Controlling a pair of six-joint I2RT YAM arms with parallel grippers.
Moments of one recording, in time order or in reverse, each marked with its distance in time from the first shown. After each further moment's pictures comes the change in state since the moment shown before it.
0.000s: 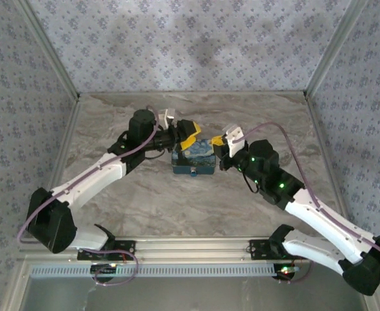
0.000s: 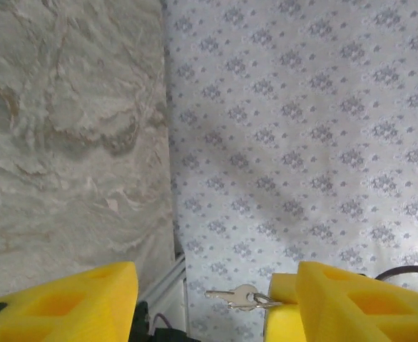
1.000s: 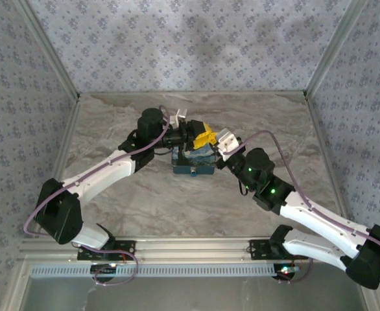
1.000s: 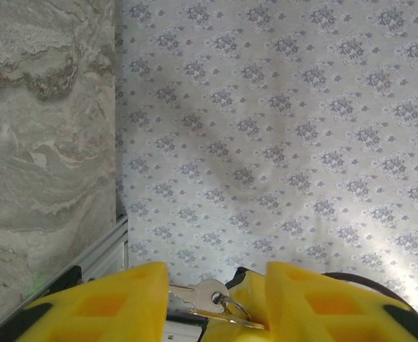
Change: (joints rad) left arm -0.050 0.080 0.044 0.157 0.092 -0.211; right arm 0.095 0.016 -0.098 0.279 0.187 -0.237
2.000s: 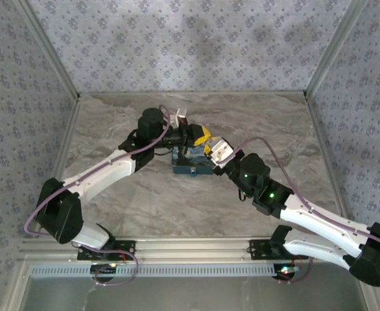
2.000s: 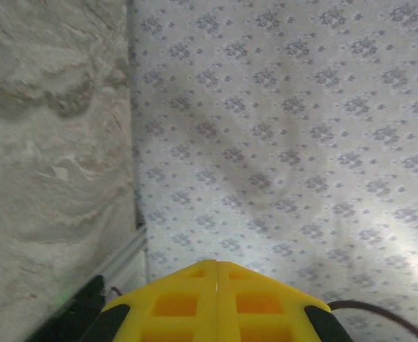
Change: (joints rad) left arm 0.013 -0.002 0.009 -0.071 -0.032 0.124; right arm 0.071 -0.034 -0.022 -0.101 0.090 -0.082
